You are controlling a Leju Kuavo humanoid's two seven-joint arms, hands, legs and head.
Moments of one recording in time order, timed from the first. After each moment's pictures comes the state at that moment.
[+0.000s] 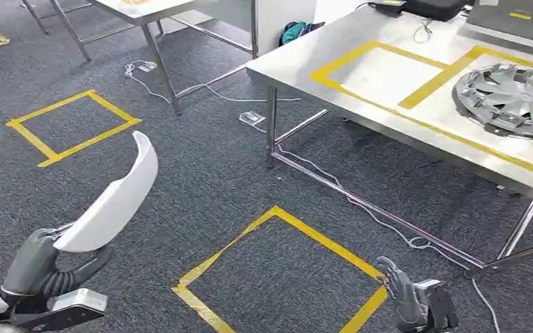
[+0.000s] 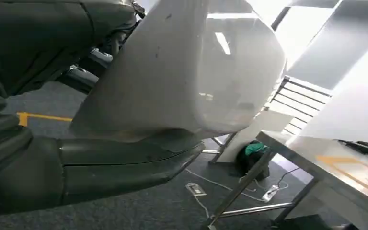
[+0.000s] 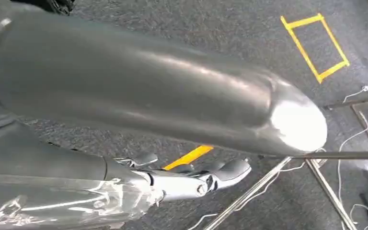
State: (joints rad) left arm 0.33 0.08 -0.10 -1.96 -0.54 0.04 -0.50; right arm 0.22 0.13 -0.15 -1.18 0.06 0.24 -0.41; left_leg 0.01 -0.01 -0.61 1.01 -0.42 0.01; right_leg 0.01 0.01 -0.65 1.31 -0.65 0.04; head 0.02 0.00
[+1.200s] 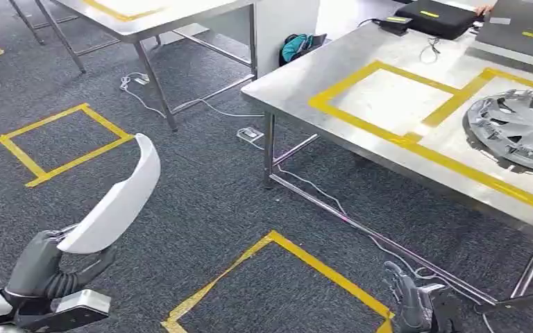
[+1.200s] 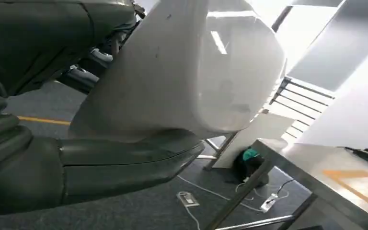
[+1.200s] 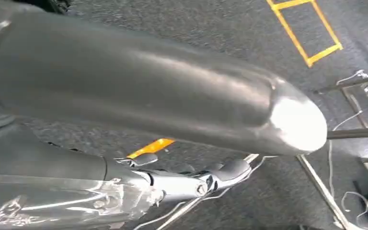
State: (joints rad) left arm 0.34 0.07 -0.11 -1.96 -0.55 0.05 -0.50; right arm 0.23 0.11 -0.14 -1.17 0.04 0.23 -0.41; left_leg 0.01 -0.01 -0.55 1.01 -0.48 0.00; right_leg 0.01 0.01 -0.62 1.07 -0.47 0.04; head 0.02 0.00
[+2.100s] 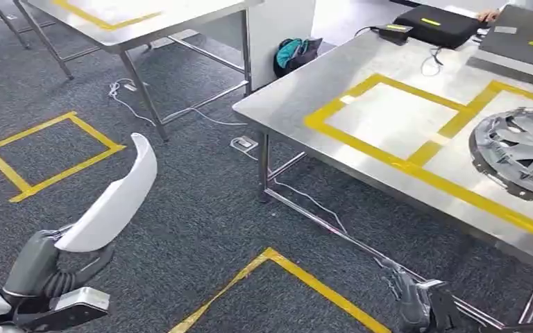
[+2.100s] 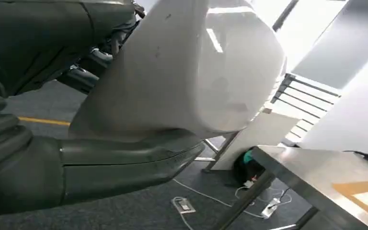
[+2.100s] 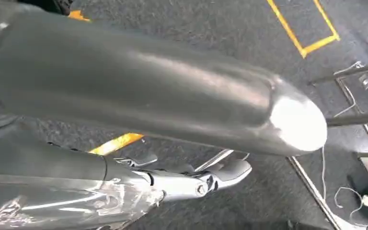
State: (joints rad) left arm 0.33 0.07 -0.11 -1.96 -0.55 0.04 -0.48; right arm 0.21 0.11 -0.15 -1.17 0.05 0.23 -0.40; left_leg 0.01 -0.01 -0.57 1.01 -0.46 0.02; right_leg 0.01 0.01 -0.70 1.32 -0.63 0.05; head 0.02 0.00
